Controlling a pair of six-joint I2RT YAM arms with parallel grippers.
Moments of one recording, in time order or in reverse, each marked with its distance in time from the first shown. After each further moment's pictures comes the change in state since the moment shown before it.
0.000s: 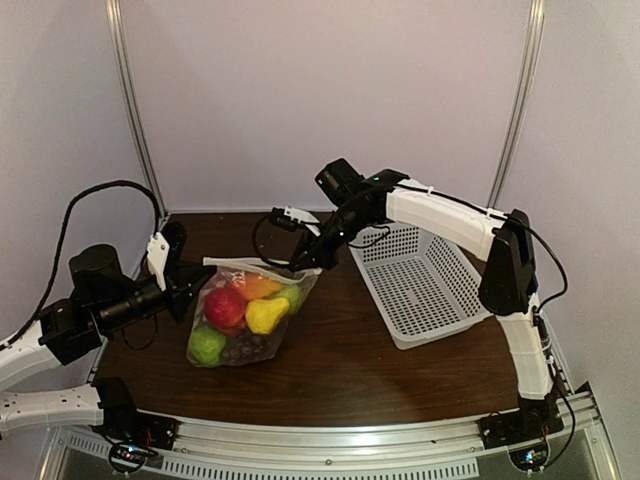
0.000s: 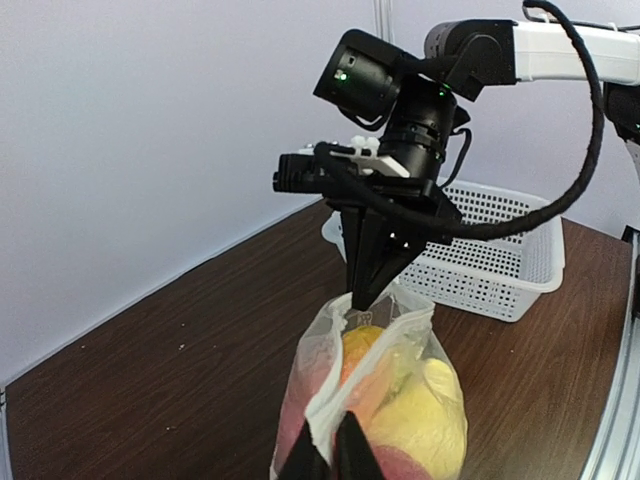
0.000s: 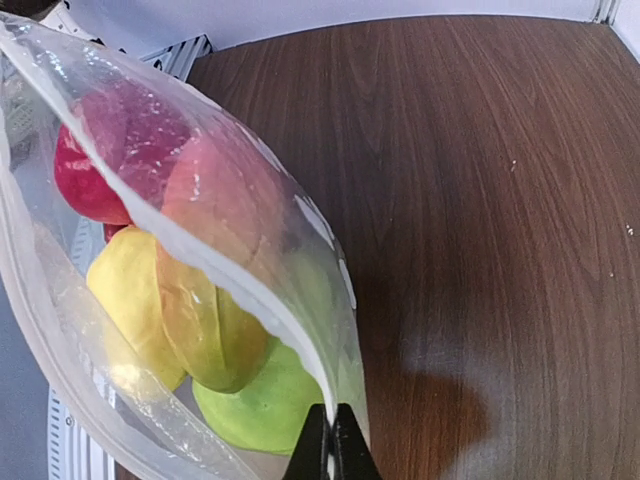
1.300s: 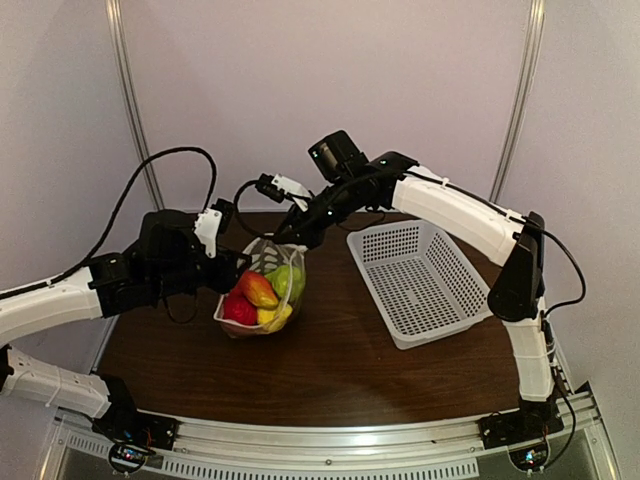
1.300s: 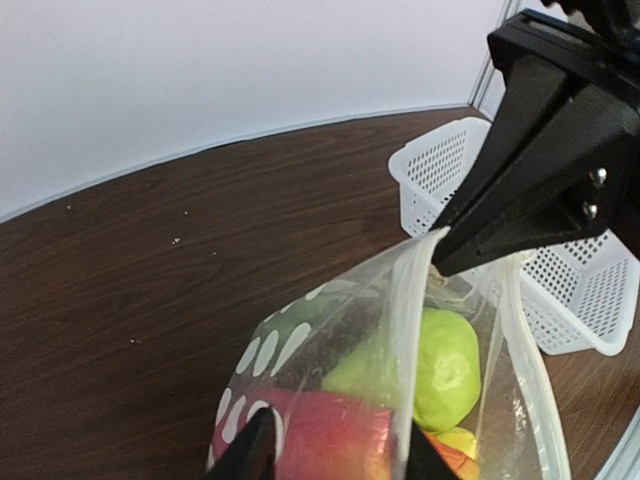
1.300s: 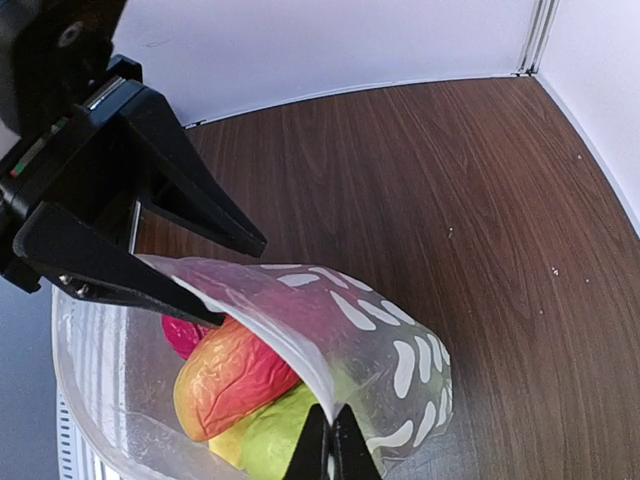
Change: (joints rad) left arm 0.000 0.482 0.261 -0.087 -0.179 -0.336; right arm 0.072 -0.068 0.097 0.079 0.171 0.203
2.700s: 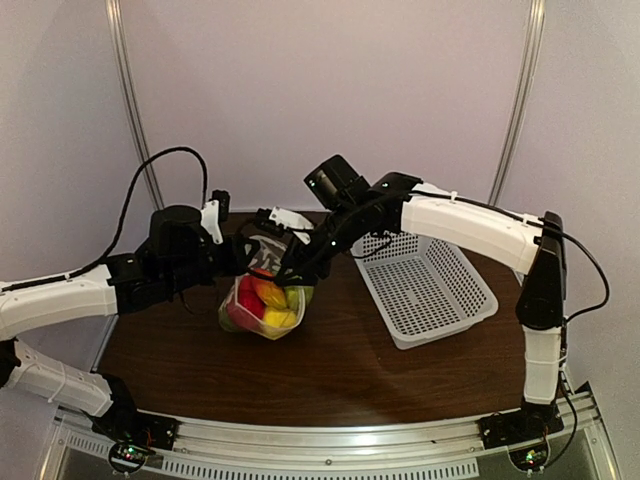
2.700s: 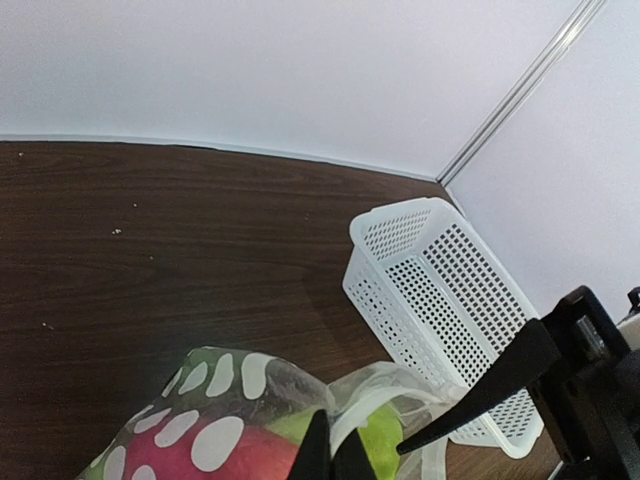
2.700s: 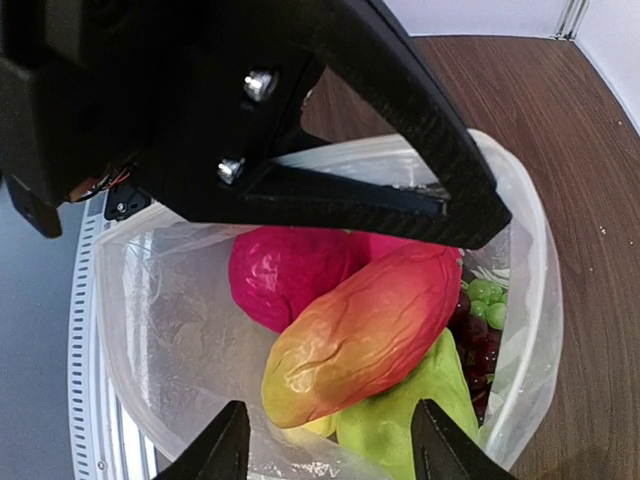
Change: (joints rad) left arm 0.018 0.090 -0.005 0.224 0.045 -0.319; right arm 0.083 -0.161 -0.304 0.055 0.058 -0.011
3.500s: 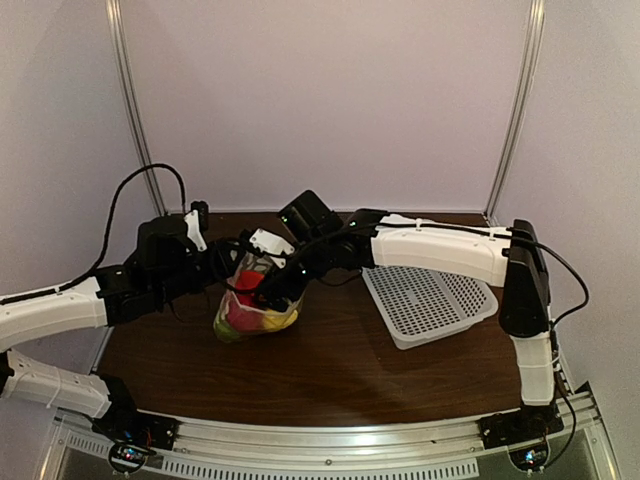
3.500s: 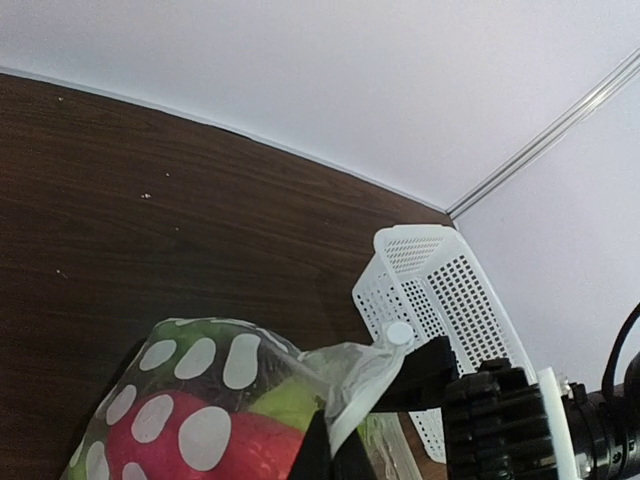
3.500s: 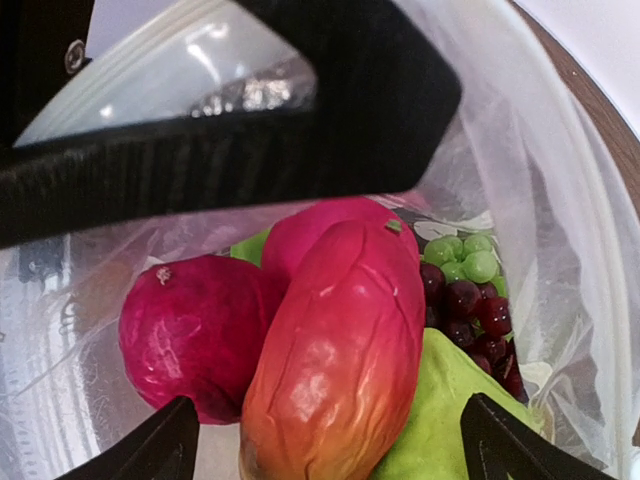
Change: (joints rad) left arm 0.018 -0.093 -0.095 0.003 -0.050 -0.180; right arm 0.087 0.092 -0.072 0.218 0.267 0.190
